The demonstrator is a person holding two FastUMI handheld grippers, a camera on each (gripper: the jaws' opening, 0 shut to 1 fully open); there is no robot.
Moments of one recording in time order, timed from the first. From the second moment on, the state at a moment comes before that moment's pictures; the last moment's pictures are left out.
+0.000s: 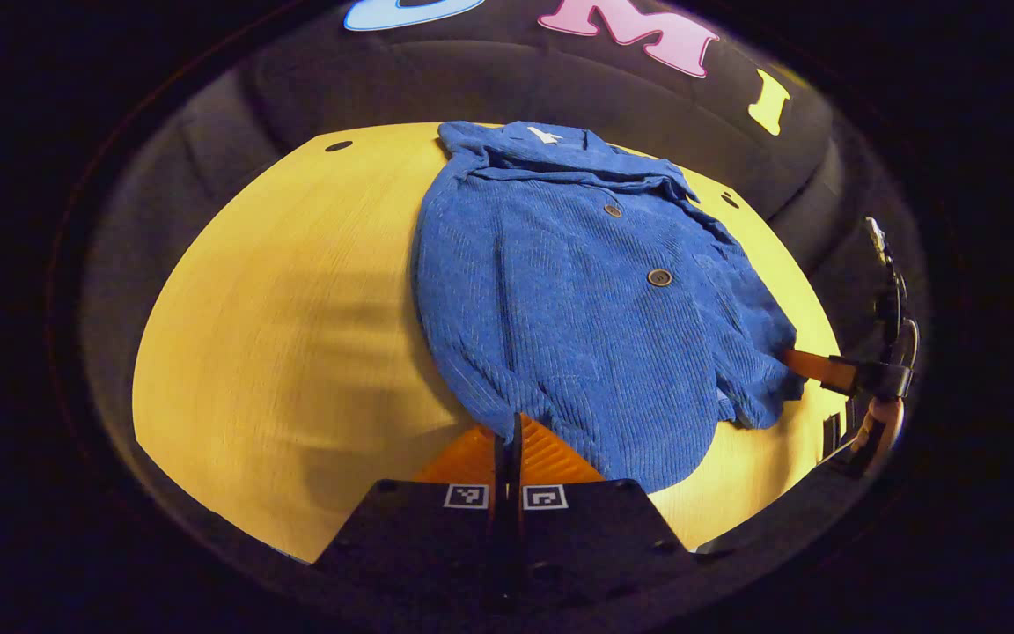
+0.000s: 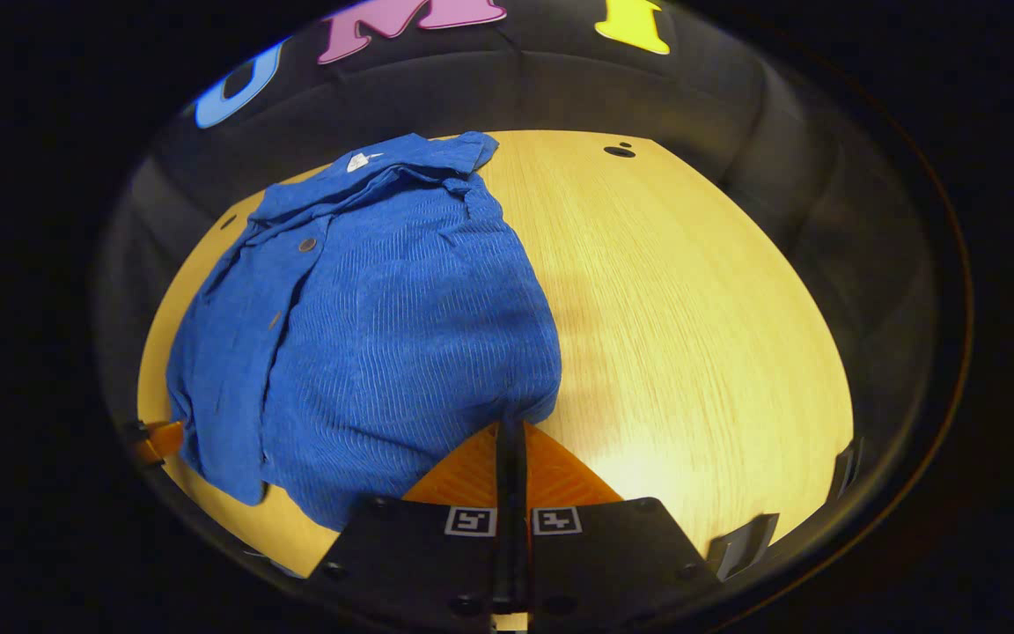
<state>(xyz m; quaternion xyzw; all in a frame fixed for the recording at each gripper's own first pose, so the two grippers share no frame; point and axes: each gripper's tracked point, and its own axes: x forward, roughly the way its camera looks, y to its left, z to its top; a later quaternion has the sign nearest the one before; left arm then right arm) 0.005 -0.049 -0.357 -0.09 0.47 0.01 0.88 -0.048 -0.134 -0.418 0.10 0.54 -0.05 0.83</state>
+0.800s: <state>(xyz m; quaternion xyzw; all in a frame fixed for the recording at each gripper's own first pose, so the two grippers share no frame) 0.144 -0.033 -0.225 -0.10 0.36 -0.03 0.93 0.155 -0.103 -0.288 0.12 0.39 0.02 0.91</state>
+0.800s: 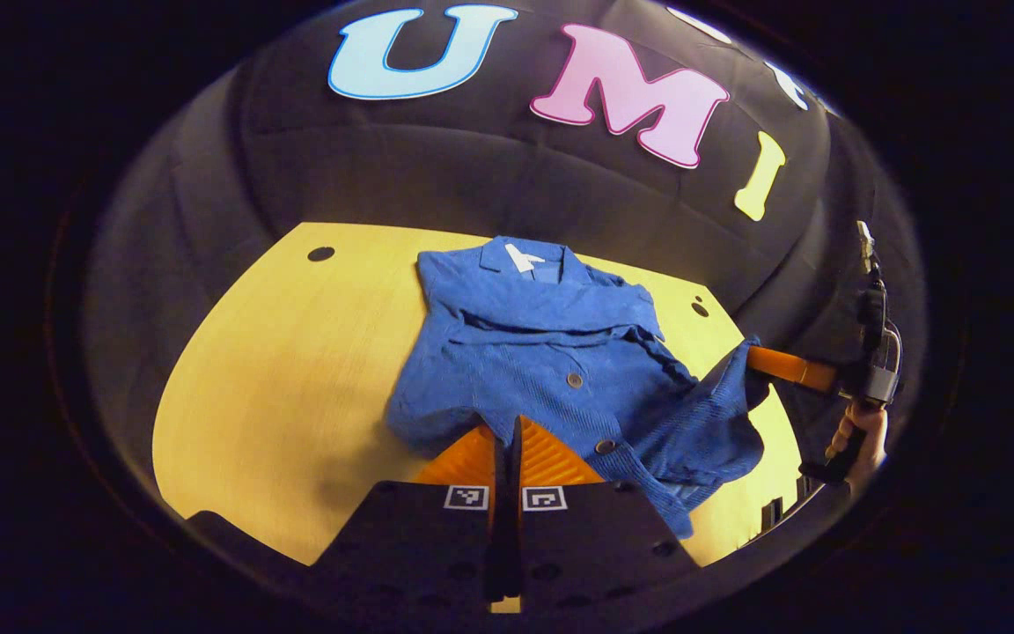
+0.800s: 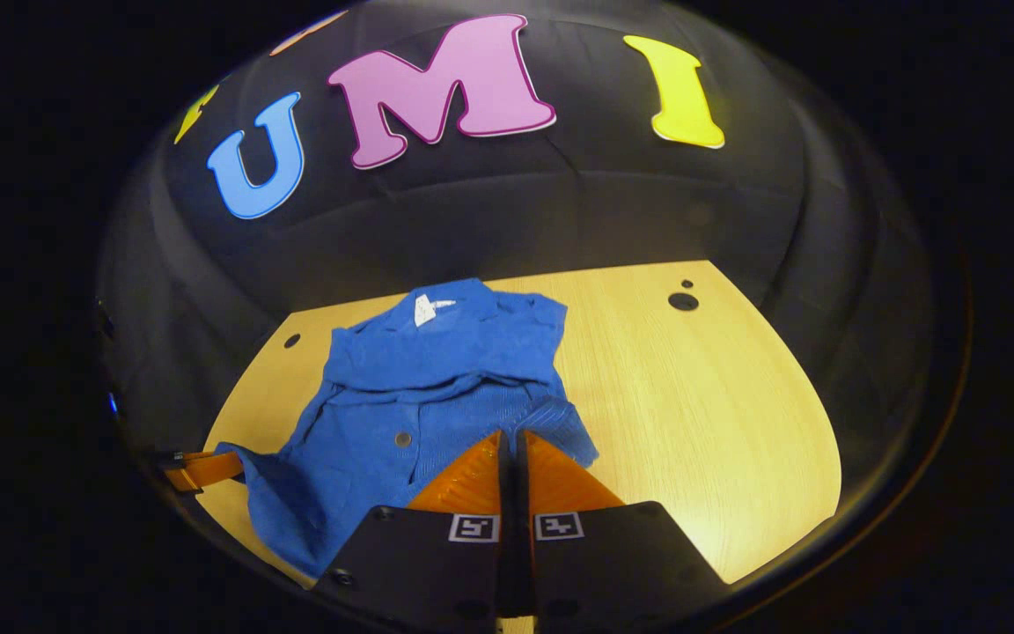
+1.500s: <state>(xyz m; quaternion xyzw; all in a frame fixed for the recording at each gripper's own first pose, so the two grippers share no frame) 0.489 0.043 -0.201 -0.03 0.11 -0.01 0.99 0.445 -0.123 -0.312 0.03 0.22 -0.04 0.97</state>
